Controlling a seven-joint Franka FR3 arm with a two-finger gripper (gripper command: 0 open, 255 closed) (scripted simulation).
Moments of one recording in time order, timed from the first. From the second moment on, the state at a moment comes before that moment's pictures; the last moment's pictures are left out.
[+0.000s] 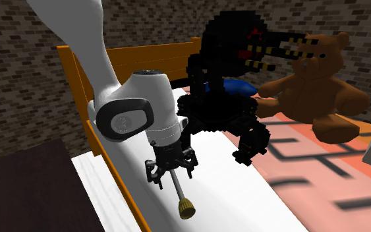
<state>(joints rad) -0.12 0.52 -0.21 -2.44 -0.04 3.07 -1.40</state>
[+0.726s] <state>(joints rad) -0.16 0.63 -0.17 -2.38 -0.03 3.13 -1.41</state>
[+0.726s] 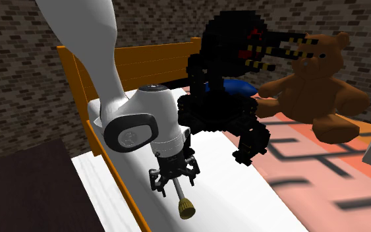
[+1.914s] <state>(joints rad) -0.14 0.55 -0.19 -2.41 -0.04 3.08 -1.41</state>
